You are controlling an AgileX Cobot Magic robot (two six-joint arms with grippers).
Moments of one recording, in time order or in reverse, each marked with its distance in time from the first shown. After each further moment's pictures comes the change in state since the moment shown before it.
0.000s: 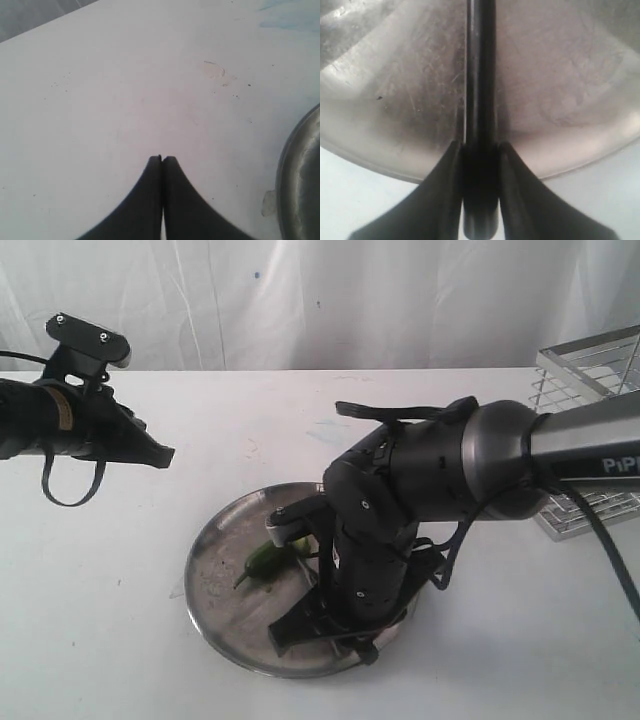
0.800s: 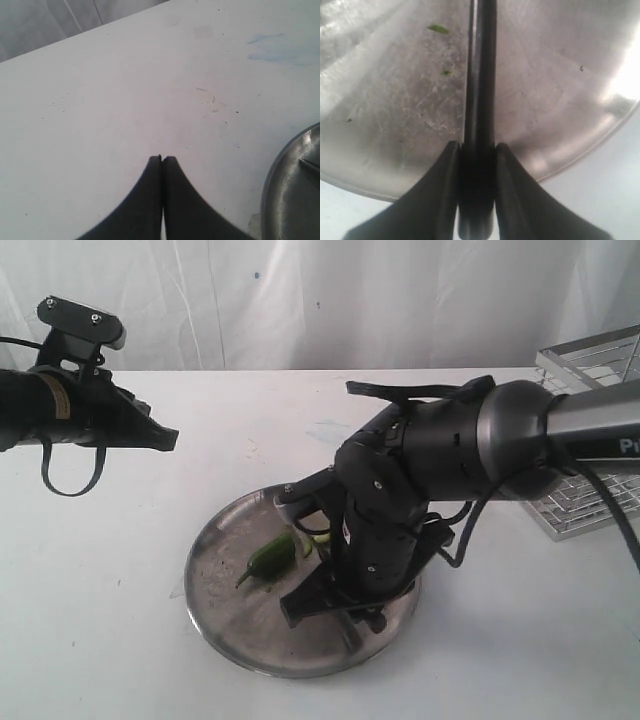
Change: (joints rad) left arm 0.000 -0.025 0.000 0.002 -0.048 -0.045; right arm -0.034 -0.013 -0.017 -0.065 -0.010 0.000
